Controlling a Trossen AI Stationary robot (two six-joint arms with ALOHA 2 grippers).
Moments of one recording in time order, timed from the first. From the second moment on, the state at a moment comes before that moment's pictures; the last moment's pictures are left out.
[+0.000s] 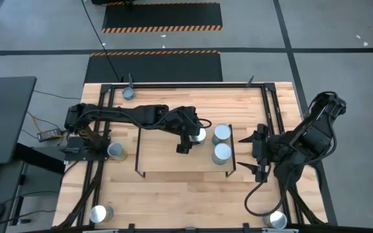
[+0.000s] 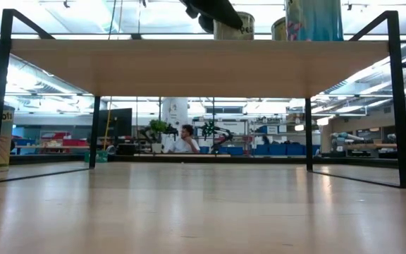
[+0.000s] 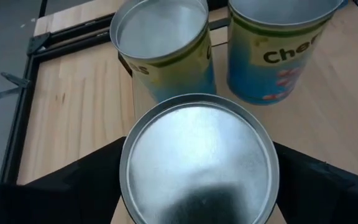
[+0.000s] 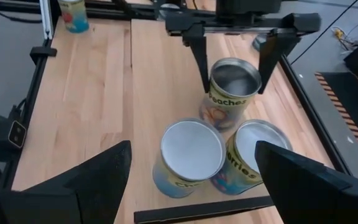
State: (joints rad) left arm -0.02 1.74 1.58 -0.54 -0.05 0.26; right arm 0.81 1.32 1.56 -1.24 0.77 0.62
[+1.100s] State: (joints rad) left arm 0.01 1.73 1.58 -0.45 -0.02 0.06; right arm 0.81 1.32 1.56 -1.24 0.76 0.62
